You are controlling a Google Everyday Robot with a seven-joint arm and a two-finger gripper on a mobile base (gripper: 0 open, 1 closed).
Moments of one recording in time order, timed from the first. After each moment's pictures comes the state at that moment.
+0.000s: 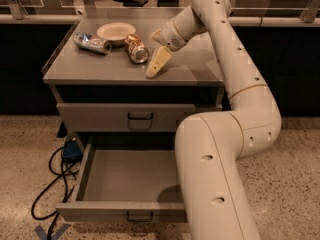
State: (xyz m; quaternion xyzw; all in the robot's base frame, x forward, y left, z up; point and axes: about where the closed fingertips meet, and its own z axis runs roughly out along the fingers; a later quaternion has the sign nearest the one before) arm 0.798 0.026 0.831 -0.65 0.64 0.22 0.34
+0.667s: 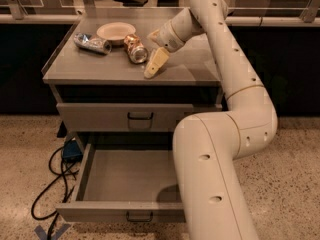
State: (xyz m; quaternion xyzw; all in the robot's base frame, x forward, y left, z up) arm 0.800 0.035 0.826 -0.66 0.64 0.22 0.34
